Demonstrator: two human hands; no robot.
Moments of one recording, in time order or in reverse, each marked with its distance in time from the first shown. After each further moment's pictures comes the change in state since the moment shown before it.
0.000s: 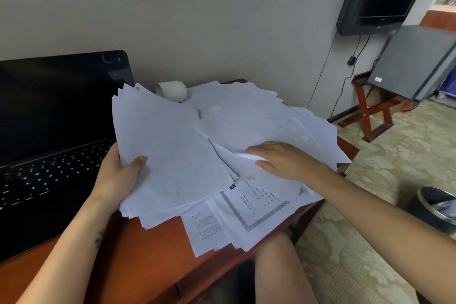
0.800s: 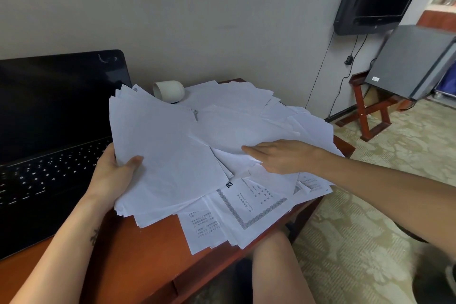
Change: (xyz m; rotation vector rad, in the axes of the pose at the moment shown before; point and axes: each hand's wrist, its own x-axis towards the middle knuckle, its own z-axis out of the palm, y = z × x) left_hand 0.001 -0.002 -0.001 0.024 -0.001 0.001; right_hand 0.008 0.025 -0.002 -0.445 -0.043 -0.340
